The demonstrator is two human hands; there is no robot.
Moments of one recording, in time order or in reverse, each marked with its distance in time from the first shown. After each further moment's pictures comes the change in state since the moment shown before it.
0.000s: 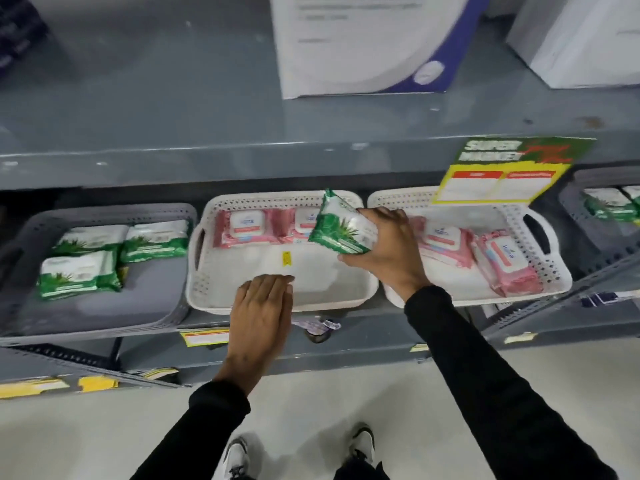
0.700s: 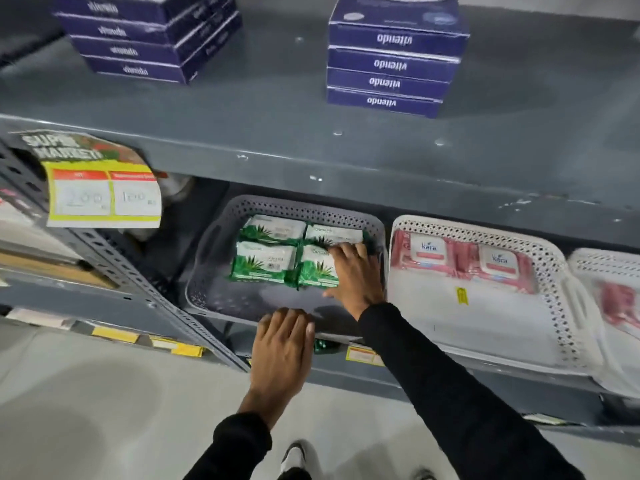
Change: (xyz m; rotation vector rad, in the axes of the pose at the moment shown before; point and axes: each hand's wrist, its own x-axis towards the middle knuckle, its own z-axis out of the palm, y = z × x) left_hand -0.097 -0.257 -0.068 0.102 0.072 -0.185; right_hand 0.029 -0.259 0.290 -0.493 -0.364 -0.320
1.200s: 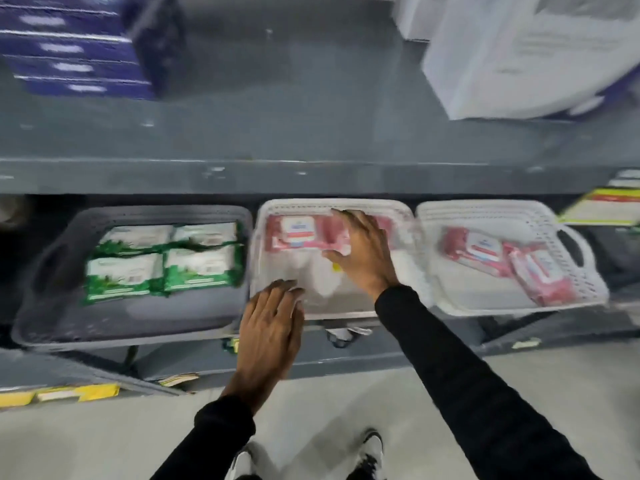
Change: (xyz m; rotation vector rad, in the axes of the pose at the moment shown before) left_hand 0.036 0.173 0.032 -0.317 -0.032 0.229; right_hand -0.116 0.203 -0.073 0.306 0.300 0.274
